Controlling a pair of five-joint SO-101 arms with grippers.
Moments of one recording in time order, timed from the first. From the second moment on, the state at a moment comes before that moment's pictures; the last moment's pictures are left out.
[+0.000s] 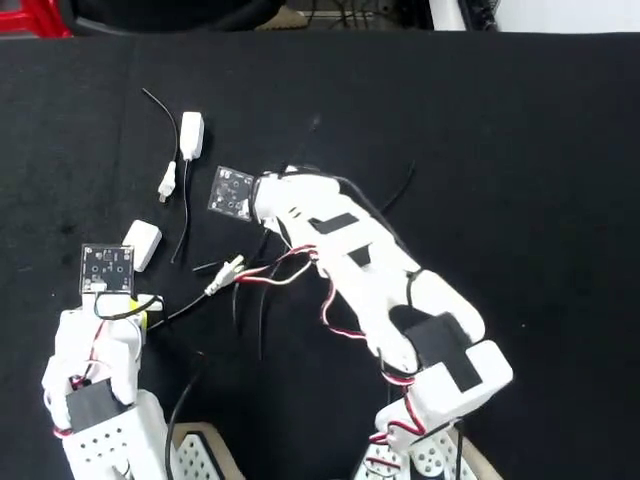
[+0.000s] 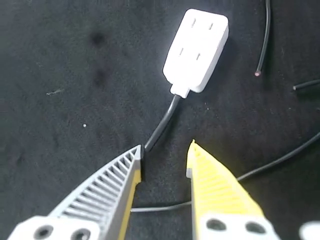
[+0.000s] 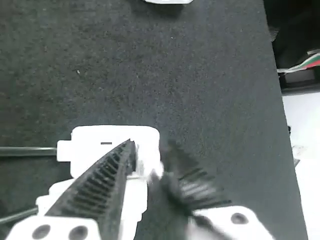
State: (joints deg) left arm -28.5 -104.4 94.2 63.3 -25.6; right arm -25.5 7.0 37.1 5.7 54.3
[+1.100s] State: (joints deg) left arm -25.5 -103.6 88.2 50.9 -9.5; right arm -30.1 -34.6 43.2 61.8 59.2
